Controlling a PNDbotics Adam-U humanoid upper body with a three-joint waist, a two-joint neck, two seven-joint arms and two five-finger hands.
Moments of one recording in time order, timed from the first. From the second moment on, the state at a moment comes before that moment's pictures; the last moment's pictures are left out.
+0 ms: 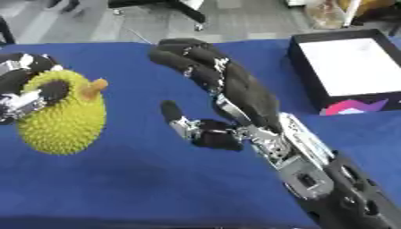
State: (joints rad) left arm -0.57 0.66 -0.44 -1.92 0.44 0.18 -0.46; right arm -0.43 -0.41 0.49 -1.98 0.74 -0.48 -0.25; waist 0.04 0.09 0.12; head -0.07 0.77
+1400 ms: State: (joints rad) left arm -0.70 0.46 -0.53 -1.92 0.45 0.24 -0.46; right arm -0.43 -0.40 0.51 -1.98 0.82 -0.58 -0.30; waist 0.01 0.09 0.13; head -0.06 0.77
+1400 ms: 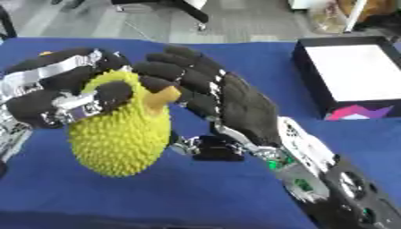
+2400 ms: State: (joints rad) left arm -0.69 0.45 -0.54 -1.79 0.39 0.21 -0.46; right arm -0.43 -0.40 0.51 -1.98 0.74 -0.58 -0.33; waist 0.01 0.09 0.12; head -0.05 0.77
